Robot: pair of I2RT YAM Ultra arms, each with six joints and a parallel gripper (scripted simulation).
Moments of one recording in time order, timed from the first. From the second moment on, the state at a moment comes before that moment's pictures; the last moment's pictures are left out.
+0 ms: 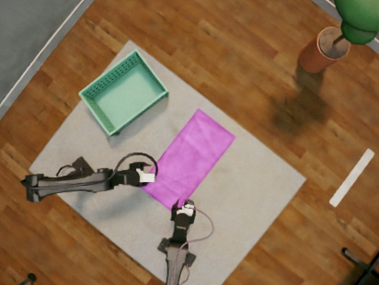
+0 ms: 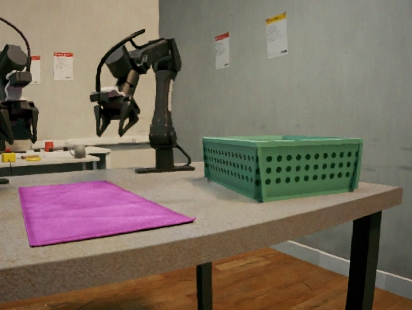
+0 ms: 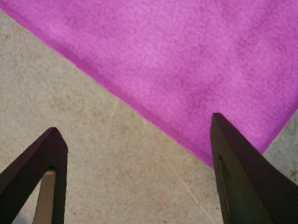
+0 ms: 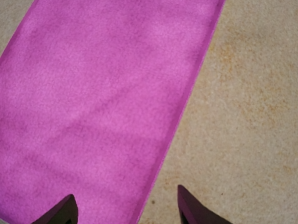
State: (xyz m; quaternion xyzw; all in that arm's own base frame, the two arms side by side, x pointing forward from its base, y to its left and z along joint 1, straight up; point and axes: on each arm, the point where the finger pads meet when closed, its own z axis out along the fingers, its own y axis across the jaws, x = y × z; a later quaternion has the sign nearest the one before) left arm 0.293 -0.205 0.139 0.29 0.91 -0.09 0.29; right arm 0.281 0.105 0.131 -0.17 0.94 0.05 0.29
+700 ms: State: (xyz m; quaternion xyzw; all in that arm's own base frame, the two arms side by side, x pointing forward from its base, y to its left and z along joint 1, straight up) left arm 0.292 -0.204 0.138 0.29 0.91 -0.09 0.29; right arm 0.281 0.105 0.131 -0.17 0.94 0.05 0.29
